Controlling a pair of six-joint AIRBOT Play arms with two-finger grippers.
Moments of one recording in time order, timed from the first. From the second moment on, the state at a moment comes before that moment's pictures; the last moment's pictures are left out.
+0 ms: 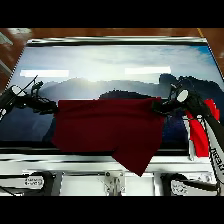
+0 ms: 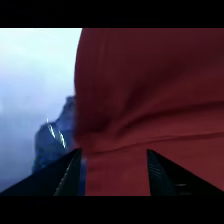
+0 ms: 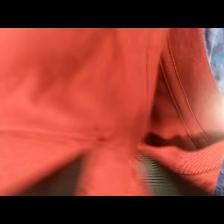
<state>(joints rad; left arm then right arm) 0.21 -1.53 1.14 1.19 -1.10 -1.25 -0.02 -1.43 1.02 -1.25 0.98 1.59</state>
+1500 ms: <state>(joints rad) 0.47 -1.28 0.50 0.97 -1.21 -1.08 -0.52 -1.10 0.74 -1.19 1.40 1.34</state>
